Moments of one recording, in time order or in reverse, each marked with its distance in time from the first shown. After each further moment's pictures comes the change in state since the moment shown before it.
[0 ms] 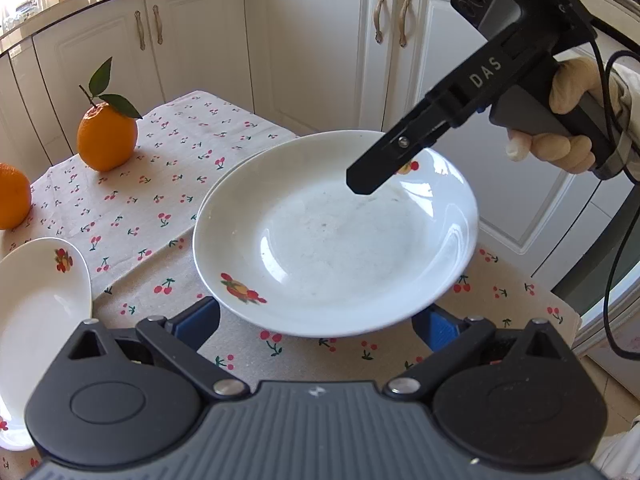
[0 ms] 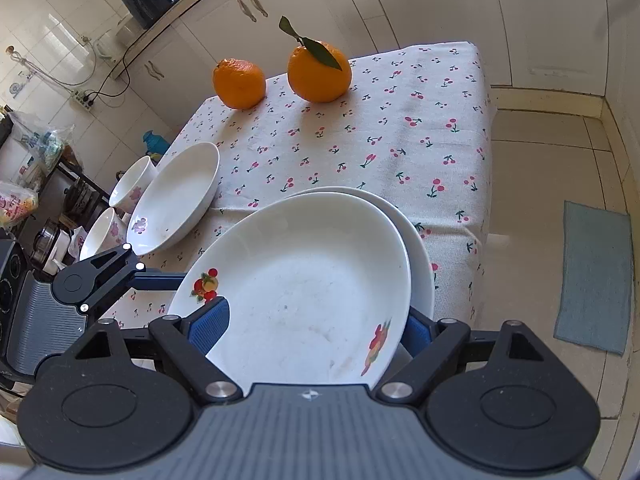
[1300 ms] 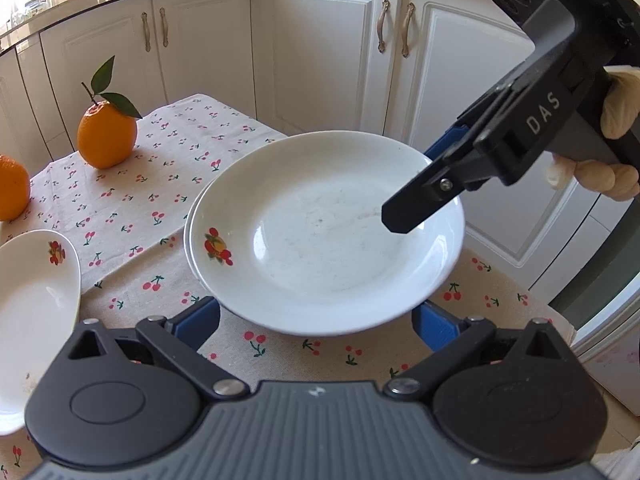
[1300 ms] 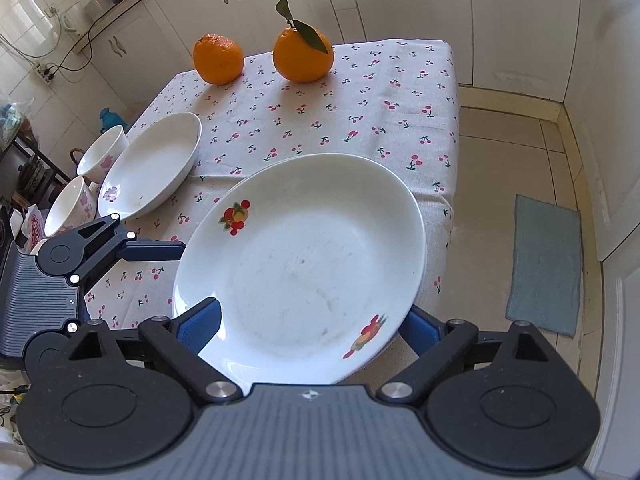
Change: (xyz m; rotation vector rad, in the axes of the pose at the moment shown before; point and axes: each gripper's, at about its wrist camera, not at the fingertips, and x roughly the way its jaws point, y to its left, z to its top) left arm 0.001 -0.005 -0.005 -0.030 -0.034 -0.002; right arm -0.012 0.037 -0.023 -0.031 0.040 -0.184
